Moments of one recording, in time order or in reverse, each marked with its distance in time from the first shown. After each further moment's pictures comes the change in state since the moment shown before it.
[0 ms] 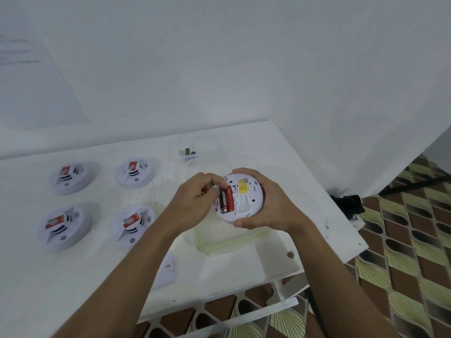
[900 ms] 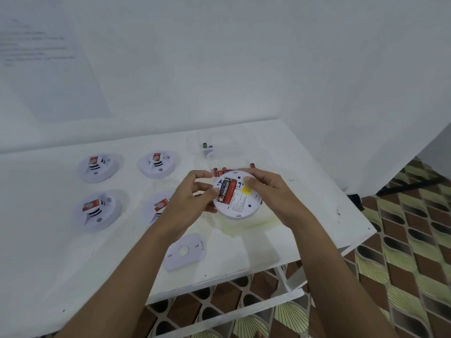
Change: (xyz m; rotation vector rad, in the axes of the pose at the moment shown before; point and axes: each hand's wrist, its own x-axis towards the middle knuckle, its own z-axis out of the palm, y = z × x) left_hand -0.051 -0.027 -0.045 -0.442 0.019 -0.167; right_hand 0.002 -0.028 0.062 0.109 0.173 0.191
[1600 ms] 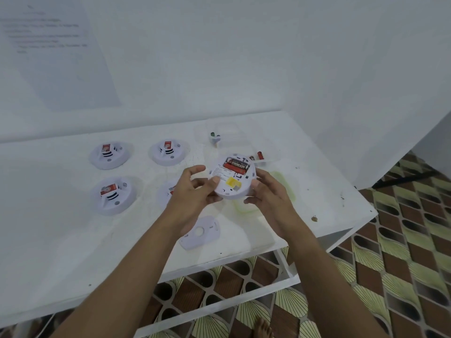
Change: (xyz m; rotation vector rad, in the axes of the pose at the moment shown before) left_hand -0.026 -0.012 -0.020 -0.299 0.077 -0.098; right_hand -0.040 0.024 0.051 0.283 0.096 -0.060
